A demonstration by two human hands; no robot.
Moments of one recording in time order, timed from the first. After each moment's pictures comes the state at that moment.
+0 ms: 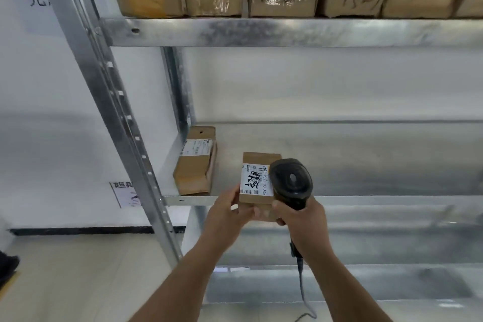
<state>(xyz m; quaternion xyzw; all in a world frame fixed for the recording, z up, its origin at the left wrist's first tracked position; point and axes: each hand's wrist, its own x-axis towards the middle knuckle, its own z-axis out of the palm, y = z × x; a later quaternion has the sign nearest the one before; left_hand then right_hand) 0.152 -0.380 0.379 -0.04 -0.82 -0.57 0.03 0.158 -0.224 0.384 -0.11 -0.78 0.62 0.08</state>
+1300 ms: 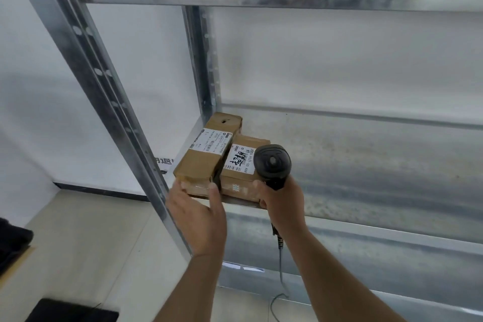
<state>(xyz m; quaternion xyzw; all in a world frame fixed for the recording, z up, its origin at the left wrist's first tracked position) 0.080 -0.409 0.329 0.32 -0.76 -0.43 0.35 0.023 -0.288 0.336 -0.04 -0.82 0.58 0.01</state>
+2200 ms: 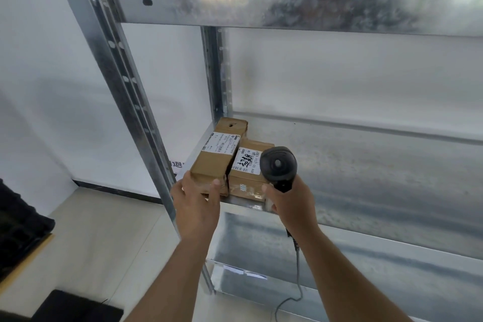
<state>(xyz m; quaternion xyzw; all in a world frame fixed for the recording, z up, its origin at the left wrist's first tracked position) 0.085 -0.432 0.350 0.32 -0.83 -0.40 0.22 0.023 -0.270 0.353 0.03 -0.85 0.52 0.00</state>
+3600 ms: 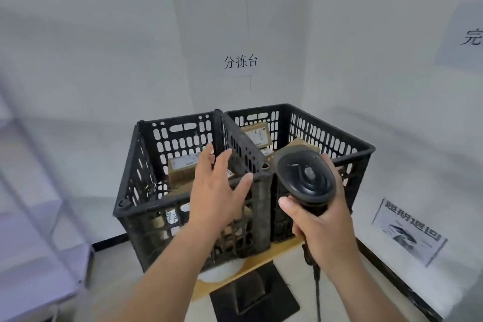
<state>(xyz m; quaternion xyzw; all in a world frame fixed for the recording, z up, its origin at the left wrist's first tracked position) 0.607 -0.748 0.478 0.48 -0.79 -0.12 0.37 0.469 -0.624 0.478 0.48 -0.56 0.64 -0.21</state>
